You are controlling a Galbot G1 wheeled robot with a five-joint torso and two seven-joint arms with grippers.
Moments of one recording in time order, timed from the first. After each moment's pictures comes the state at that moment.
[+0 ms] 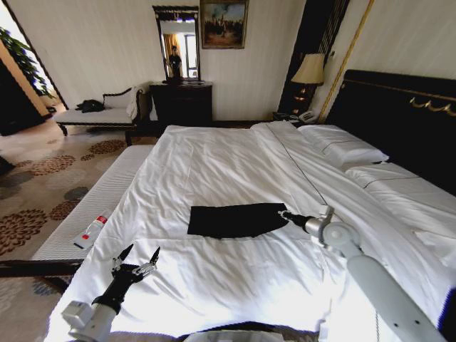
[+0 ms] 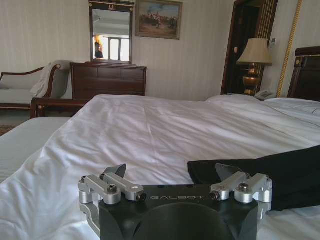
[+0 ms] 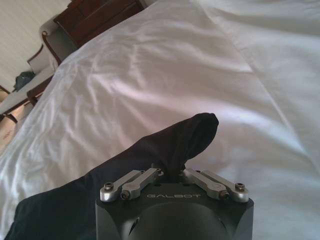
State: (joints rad) left arm 2.11 -1.09 -0.81 -2.37 -0.56 -0.06 0.01; right arm -1.07 0.79 0.49 1.75 1.44 -0.64 0.24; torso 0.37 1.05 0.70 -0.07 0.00
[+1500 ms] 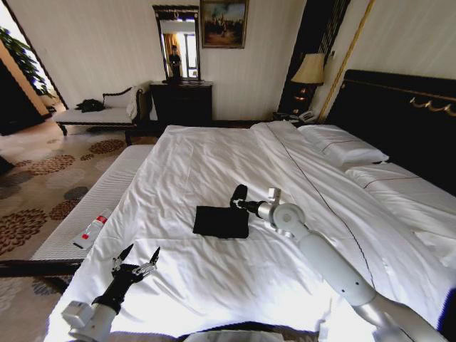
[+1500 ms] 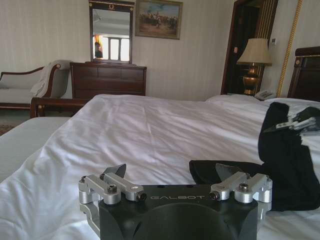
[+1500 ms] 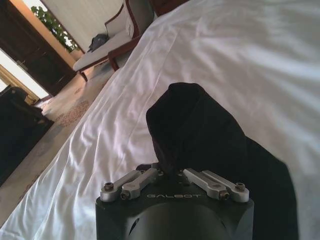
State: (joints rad) left arm 2.11 -1.09 -0.81 -2.37 -0.56 -0.06 0.01; right arm -0.67 1.01 -0.04 1.81 1.44 -0.62 0.44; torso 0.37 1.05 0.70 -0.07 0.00
